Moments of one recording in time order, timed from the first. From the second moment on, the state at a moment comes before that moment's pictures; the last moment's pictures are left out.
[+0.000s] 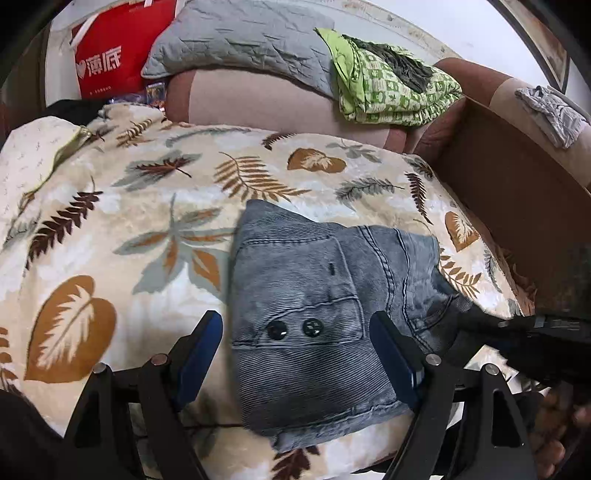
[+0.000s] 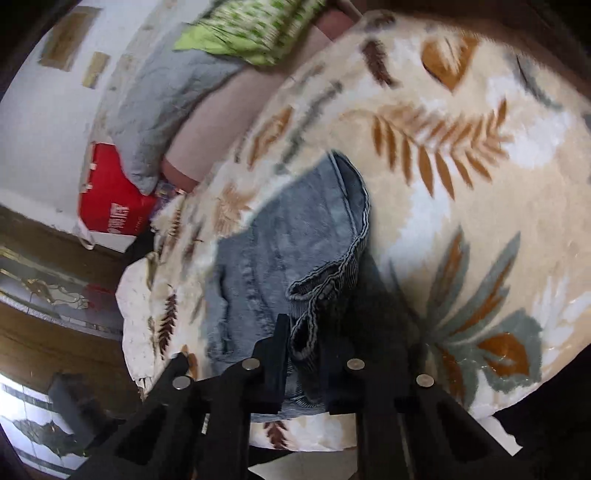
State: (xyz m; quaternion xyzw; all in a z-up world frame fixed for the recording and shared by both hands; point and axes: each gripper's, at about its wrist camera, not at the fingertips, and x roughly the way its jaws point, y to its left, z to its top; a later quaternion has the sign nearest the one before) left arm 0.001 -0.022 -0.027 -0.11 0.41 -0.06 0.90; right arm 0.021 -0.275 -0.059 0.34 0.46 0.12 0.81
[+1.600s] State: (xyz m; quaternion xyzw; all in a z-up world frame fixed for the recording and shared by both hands) left arm -0.002 0.010 -0.056 -0.10 0.42 -0.02 0.90; right arm 0.013 -0.256 -0.043 0.33 0.46 0.11 0.82
